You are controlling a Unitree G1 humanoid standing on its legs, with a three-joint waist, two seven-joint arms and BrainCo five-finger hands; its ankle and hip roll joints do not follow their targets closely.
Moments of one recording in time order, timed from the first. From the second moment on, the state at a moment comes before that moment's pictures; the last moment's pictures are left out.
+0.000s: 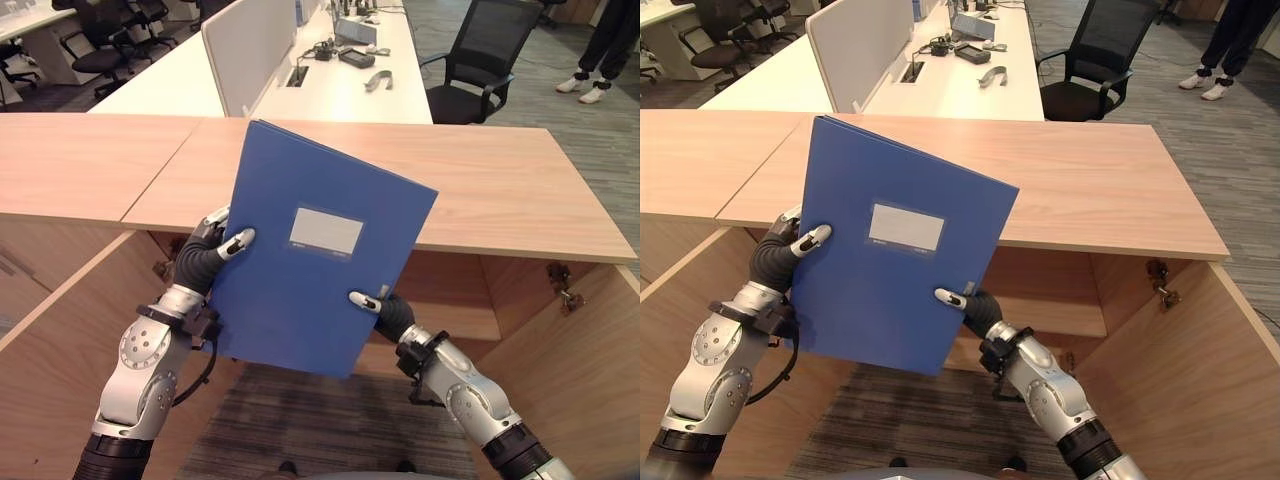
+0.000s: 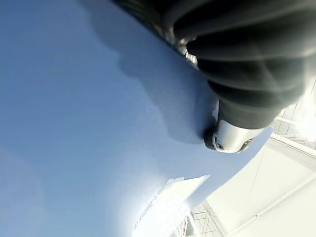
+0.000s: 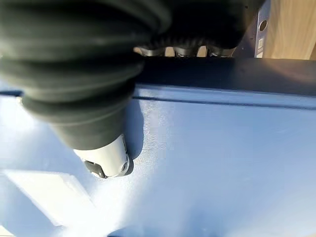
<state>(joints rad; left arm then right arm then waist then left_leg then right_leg) -0.01 0.52 -0.01 -0.27 -0.60 -0.09 -0.21 -0.10 -0.34 0.41 0.03 0.85 0.05 0.29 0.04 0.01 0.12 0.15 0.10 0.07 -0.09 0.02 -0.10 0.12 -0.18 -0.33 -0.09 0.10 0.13</state>
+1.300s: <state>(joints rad) 0.29 0.35 -0.01 0.67 -0.45 -0.07 -0.27 -0.10 -0.45 0.38 0.07 0.14 -0.11 0.26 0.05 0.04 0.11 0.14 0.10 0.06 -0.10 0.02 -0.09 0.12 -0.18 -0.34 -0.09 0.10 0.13</state>
